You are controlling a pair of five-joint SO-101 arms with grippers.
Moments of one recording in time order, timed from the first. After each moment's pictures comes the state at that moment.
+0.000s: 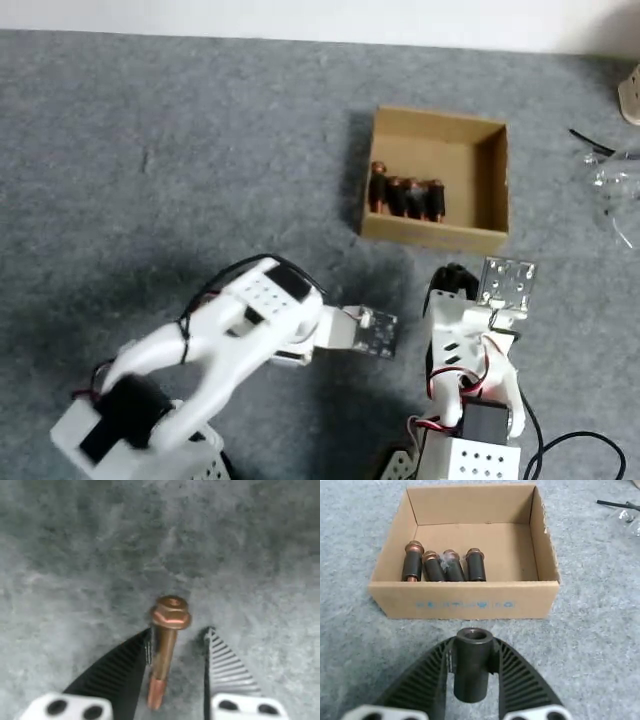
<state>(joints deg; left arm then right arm) 32.7 -8.1 46.0 58.8 -57.5 2.4 -104.5 92.5 46.8 1.0</state>
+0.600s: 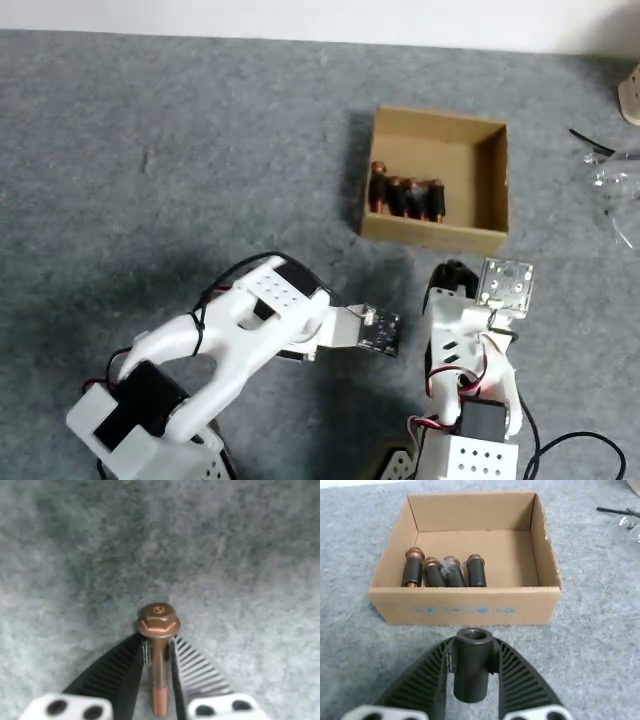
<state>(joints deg) 30.8 -0.1 42.5 58.0 -56.7 2.4 -104.5 95.3 42.9 1.0</state>
